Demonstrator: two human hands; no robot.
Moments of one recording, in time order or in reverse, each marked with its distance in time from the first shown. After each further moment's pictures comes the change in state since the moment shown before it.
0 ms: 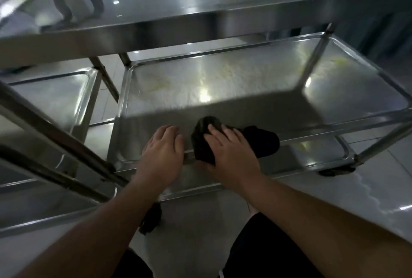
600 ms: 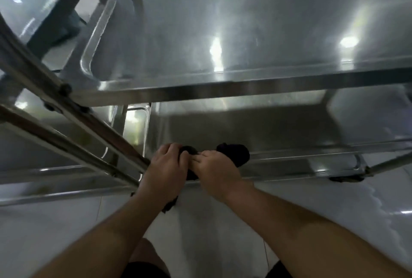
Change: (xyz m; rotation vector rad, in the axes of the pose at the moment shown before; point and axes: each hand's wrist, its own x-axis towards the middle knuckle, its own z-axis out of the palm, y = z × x) left_hand -0.034 -0.022 -0.070 -0.021 -0.079 -0.064; right_hand 0.030 -0.089 -0.029 0.177 -0.256 -0.358
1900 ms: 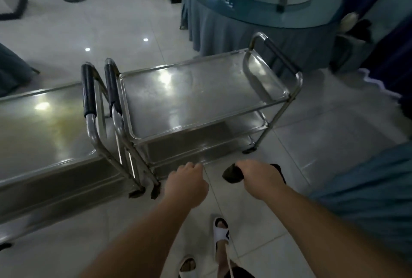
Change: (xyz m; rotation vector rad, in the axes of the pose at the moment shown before) left_hand -0.244 0.305 -0.337 0.386 -0.503 0.265; right_hand -0.324 -0.249 -0.436 0.059 -0.297 0.973
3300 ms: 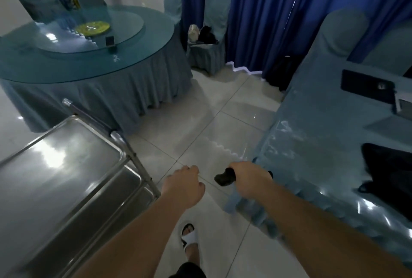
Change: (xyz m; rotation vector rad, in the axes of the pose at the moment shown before) left_hand 0.227 0.601 0.015 0.258 -0.090 0.518; right_hand -0.029 0.587 -0.074 0.377 0.181 0.384
